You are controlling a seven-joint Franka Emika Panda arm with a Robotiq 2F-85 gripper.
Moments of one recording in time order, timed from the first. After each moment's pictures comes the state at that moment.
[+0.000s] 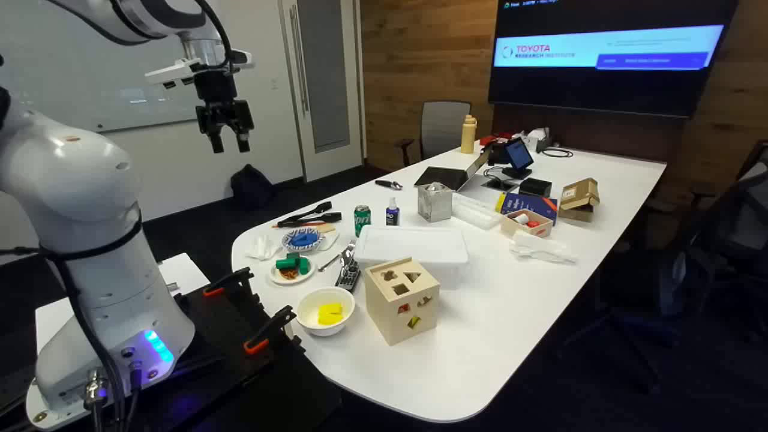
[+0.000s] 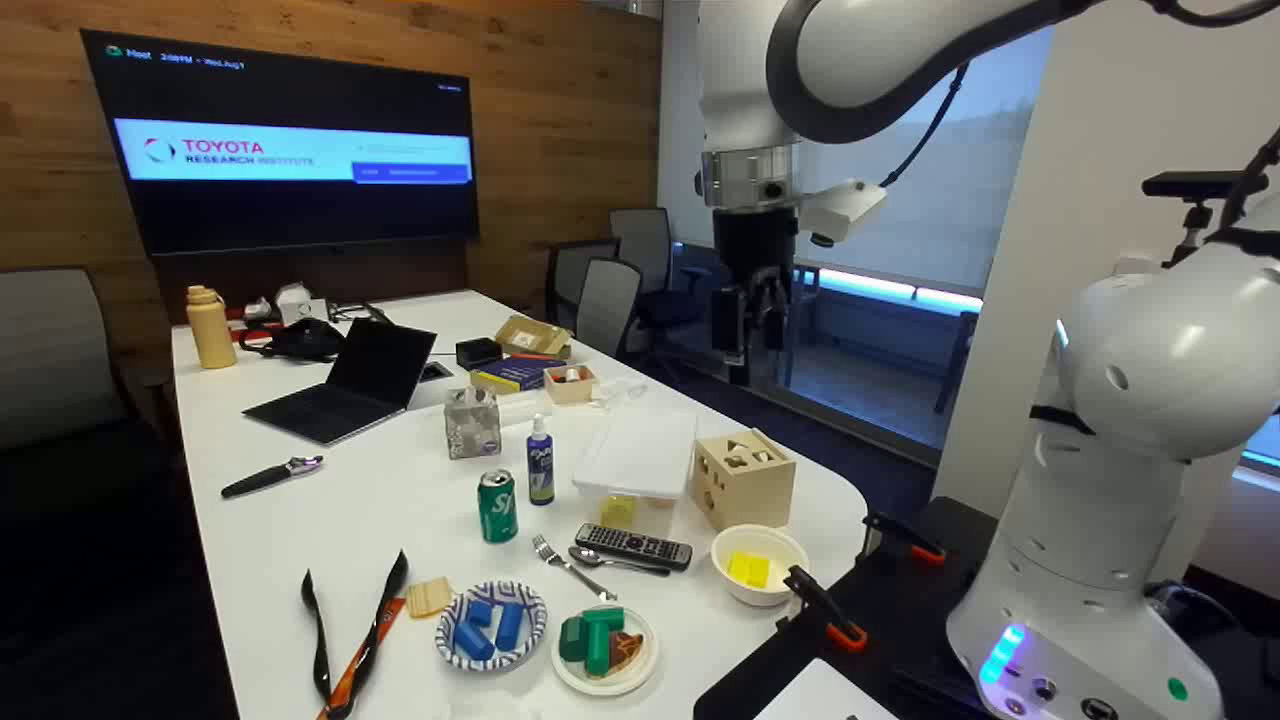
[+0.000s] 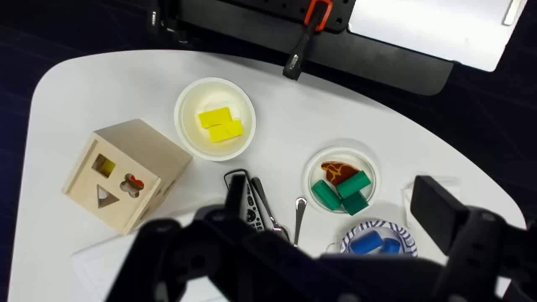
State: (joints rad) arm 0.23 -0.71 0.30 -2.69 0.08 1.90 0.14
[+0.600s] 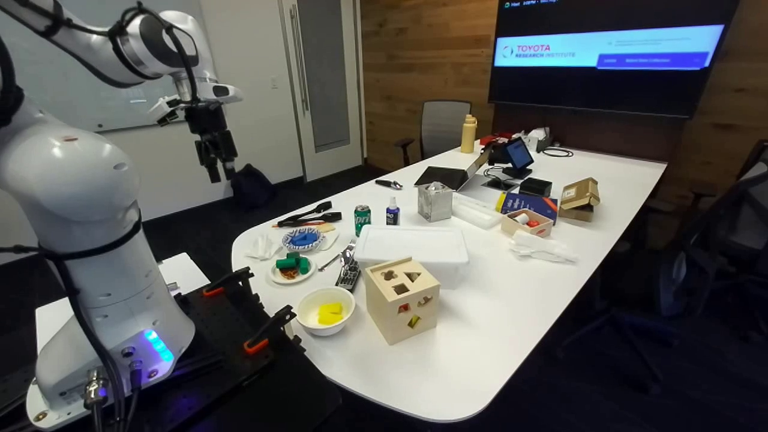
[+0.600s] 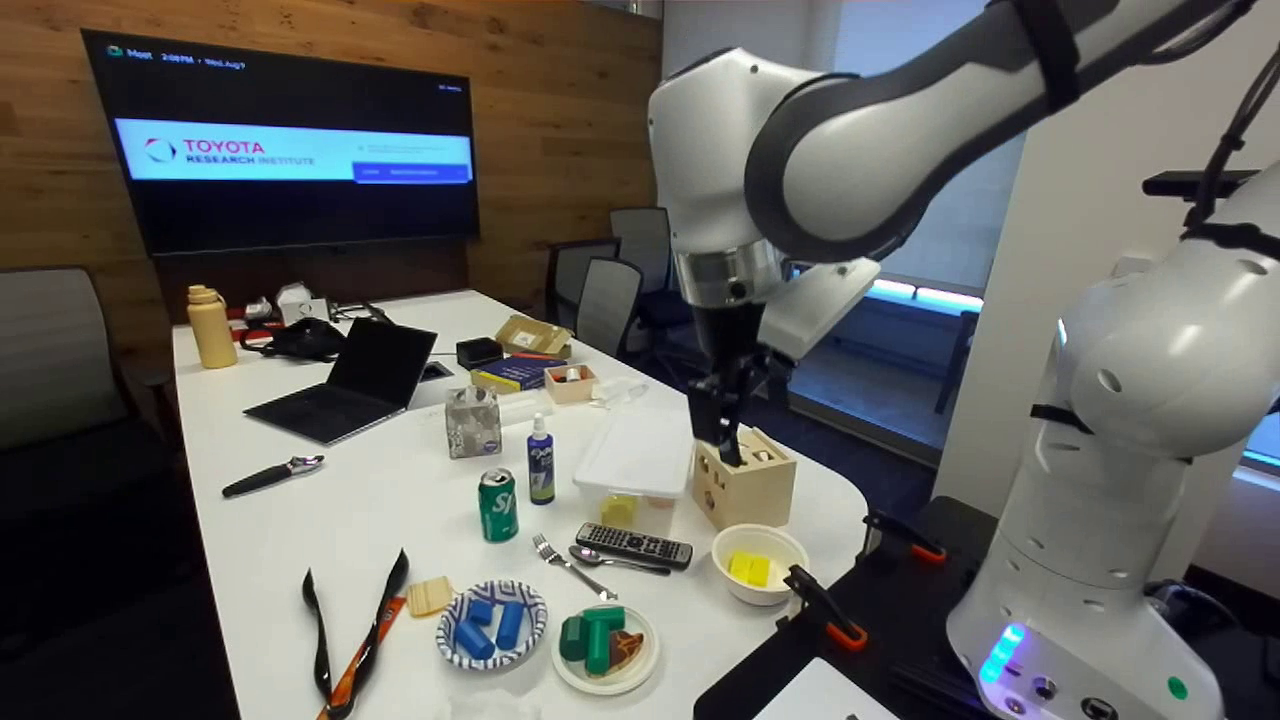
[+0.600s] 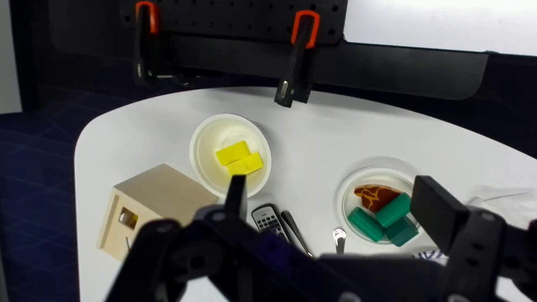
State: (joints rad) arm 0.21 -0.56 0.53 -2.74 0.07 2.01 0.51
